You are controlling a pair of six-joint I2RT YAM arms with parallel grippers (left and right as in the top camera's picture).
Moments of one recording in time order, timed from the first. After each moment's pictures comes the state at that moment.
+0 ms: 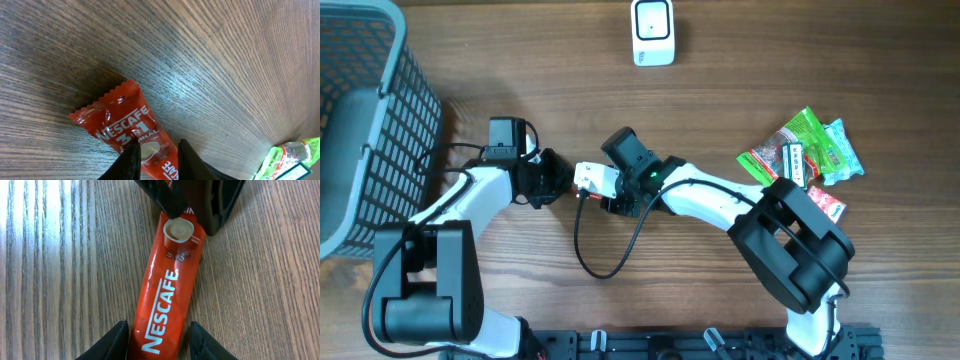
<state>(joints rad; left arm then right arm) -0.01 1.69 0.81 -0.37 0.45 -0.78 0.79 2.02 1.18 -0.22 -0.26 -0.63</state>
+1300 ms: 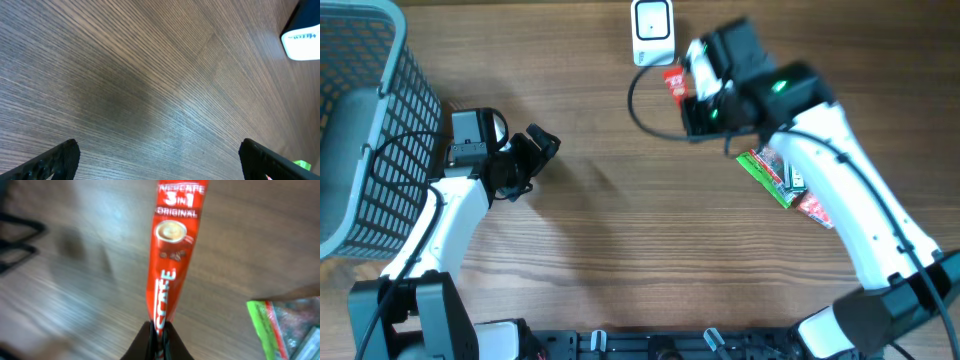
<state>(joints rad) 0.08 1.50 0.85 -0.43 0.34 -0.72 0.46 1.70 1.78 -1.17 -0.13 0.16</state>
